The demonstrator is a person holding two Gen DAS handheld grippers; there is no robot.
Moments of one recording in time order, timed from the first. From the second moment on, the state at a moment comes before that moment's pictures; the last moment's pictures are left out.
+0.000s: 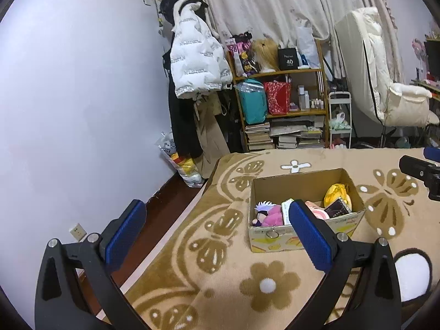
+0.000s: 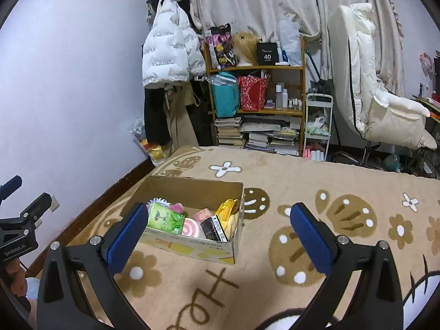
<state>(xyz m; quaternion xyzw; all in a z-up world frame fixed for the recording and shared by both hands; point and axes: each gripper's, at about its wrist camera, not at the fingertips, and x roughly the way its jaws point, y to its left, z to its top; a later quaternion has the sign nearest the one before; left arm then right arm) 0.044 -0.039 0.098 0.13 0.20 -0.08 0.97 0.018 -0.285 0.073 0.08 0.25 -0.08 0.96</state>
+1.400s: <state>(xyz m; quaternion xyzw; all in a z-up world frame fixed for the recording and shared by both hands) -0.027 -0.007 0.044 0.13 0.18 -0.08 0.97 -0.058 -0.279 0.022 0.10 0.23 -0.08 0.96</state>
